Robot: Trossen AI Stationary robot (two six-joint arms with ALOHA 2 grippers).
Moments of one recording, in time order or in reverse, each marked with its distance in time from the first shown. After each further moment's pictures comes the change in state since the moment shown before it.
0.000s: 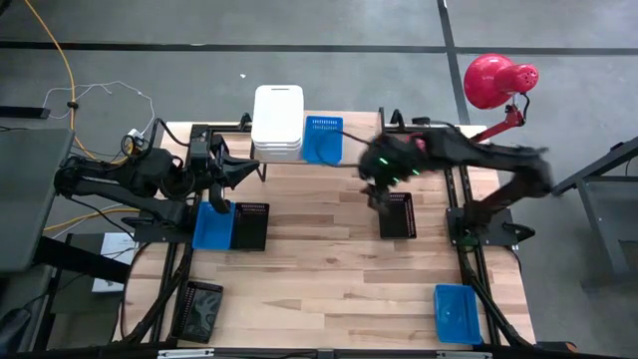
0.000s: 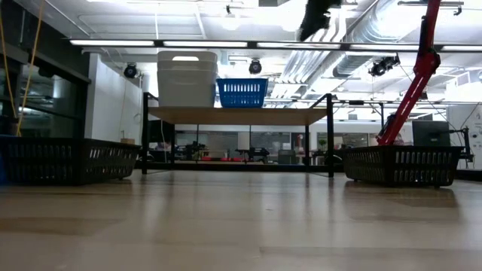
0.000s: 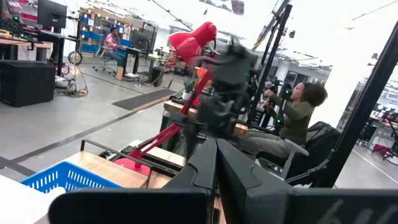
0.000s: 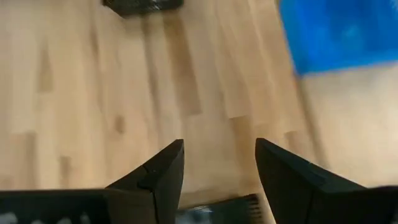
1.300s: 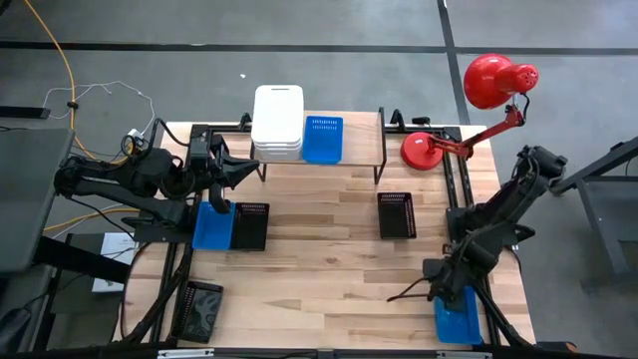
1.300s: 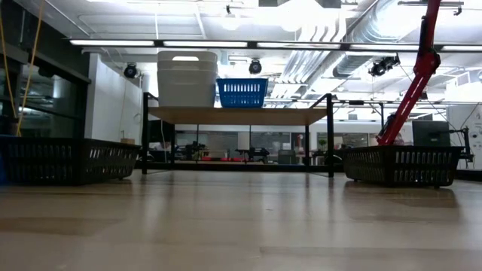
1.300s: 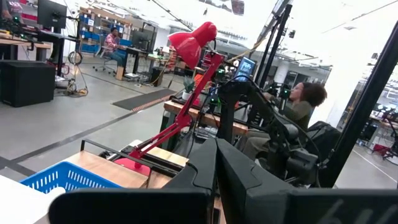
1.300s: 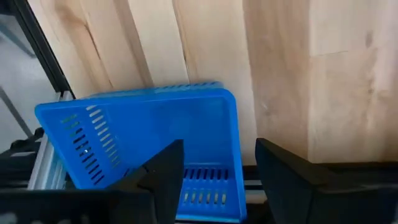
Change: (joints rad) left arm 0.000 0.000 0.000 0.000 0.000 0.000; right arm 0.970 -0.194 -0.749 0.146 -0.241 0.970
